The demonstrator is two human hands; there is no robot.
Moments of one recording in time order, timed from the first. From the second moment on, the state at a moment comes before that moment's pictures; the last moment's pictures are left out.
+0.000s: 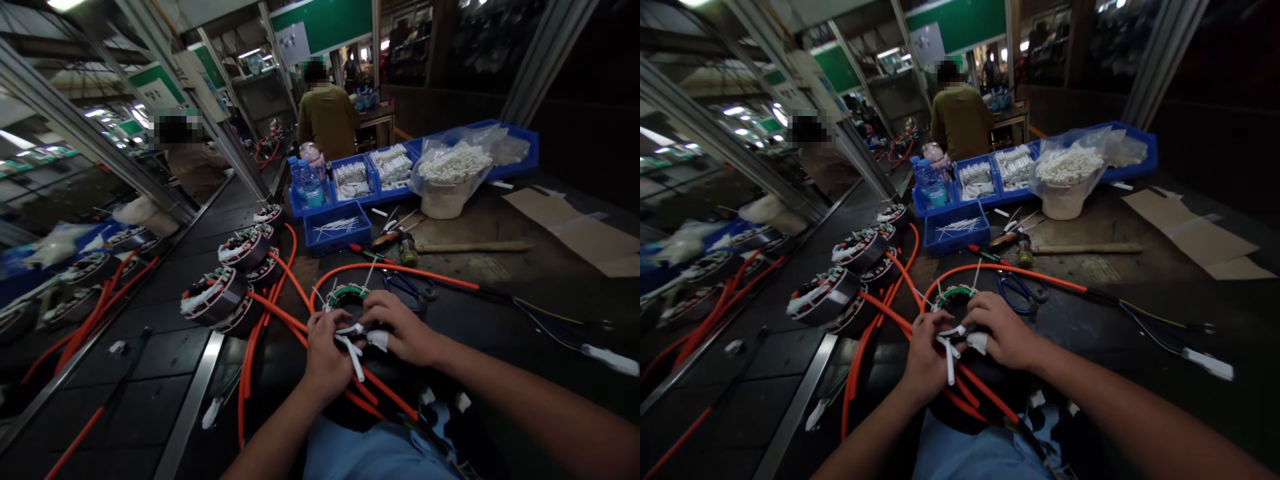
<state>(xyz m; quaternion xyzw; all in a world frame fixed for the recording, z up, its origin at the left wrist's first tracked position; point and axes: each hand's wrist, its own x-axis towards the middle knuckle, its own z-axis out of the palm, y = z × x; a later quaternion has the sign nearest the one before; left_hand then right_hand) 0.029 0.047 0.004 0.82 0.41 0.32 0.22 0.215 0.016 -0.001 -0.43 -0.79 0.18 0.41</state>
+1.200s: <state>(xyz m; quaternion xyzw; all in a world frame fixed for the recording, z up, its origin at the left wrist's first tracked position) 0.036 0.074 0.042 0.92 0.34 0.07 0.18 0.220 0.027 0.036 -0.48 -0.78 0.31 0.25</state>
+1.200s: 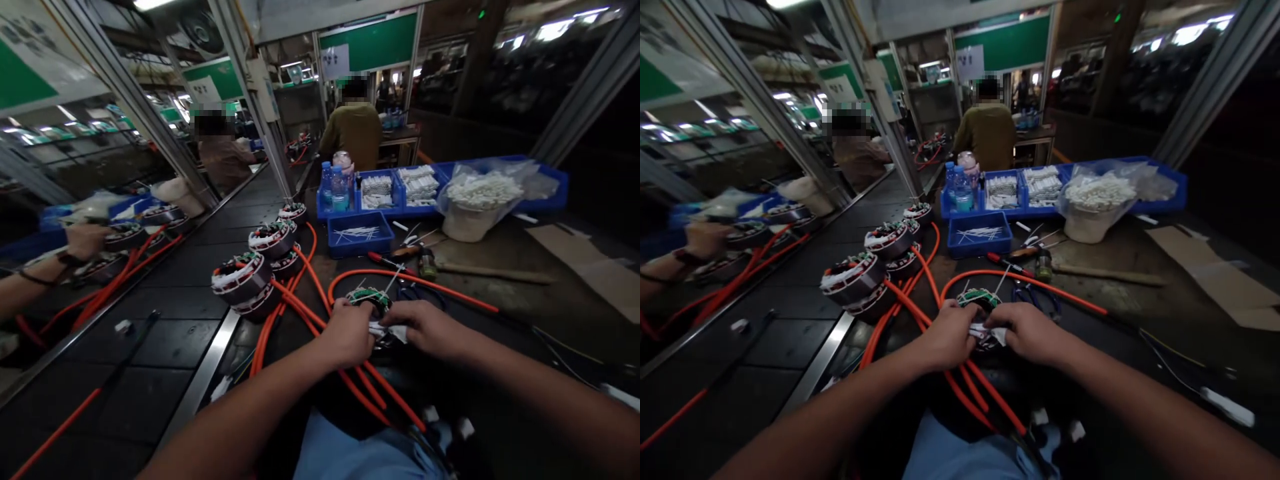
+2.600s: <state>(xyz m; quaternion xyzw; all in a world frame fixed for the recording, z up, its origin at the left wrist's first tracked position) -0.007 0.076 0.014 0.95 0.14 0.18 0.20 0.202 -0.009 0.023 -0.58 -0.72 0.23 0.30</state>
